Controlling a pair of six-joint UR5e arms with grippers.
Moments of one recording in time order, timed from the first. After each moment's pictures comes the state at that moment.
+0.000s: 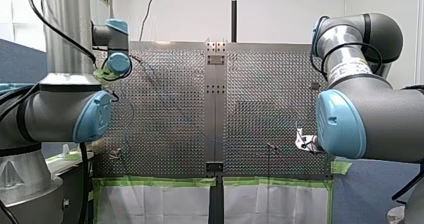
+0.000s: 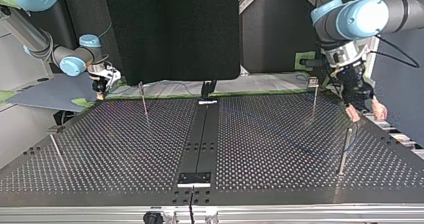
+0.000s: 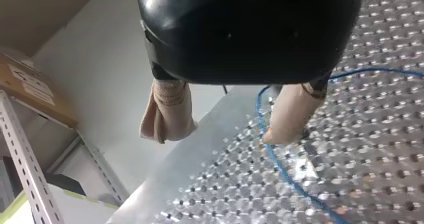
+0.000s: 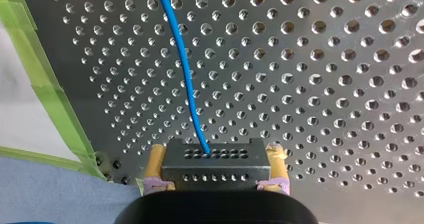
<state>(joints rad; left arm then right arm) 0.11 -1.46 -2.06 -2.60 -1.89 -2.43 1.60 -0.62 1.40 -0.45 1.42 1.59</state>
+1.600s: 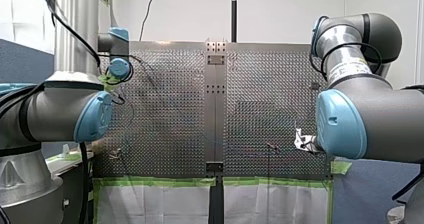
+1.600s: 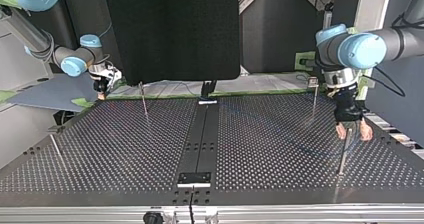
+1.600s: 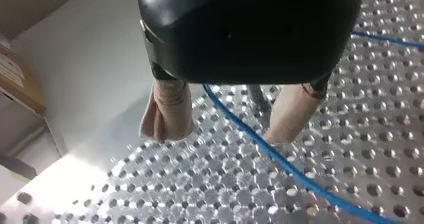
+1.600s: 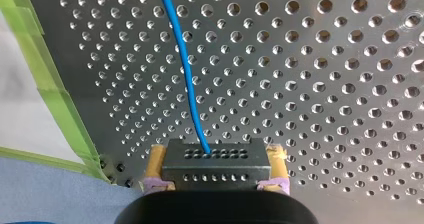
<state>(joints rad) 0.14 -1.63 -1.92 -2.62 -1.75 -2.49 1.61 -0.62 1.40 -0.44 1.42 1.58</state>
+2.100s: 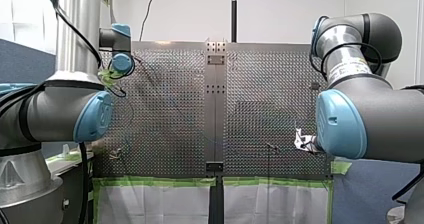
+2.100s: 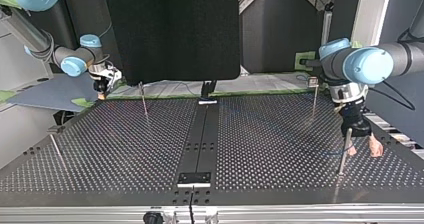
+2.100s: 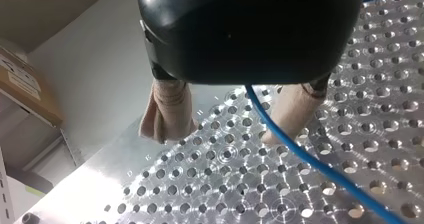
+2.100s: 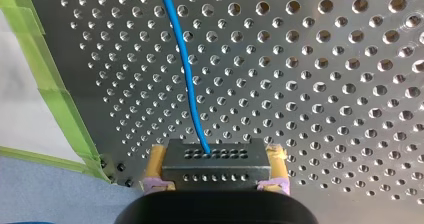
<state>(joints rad) 0.14 -1.66 -1.81 -2.63 -1.77 -2.49 1.61 -0.62 1.40 -0.44 1.42 1.58</state>
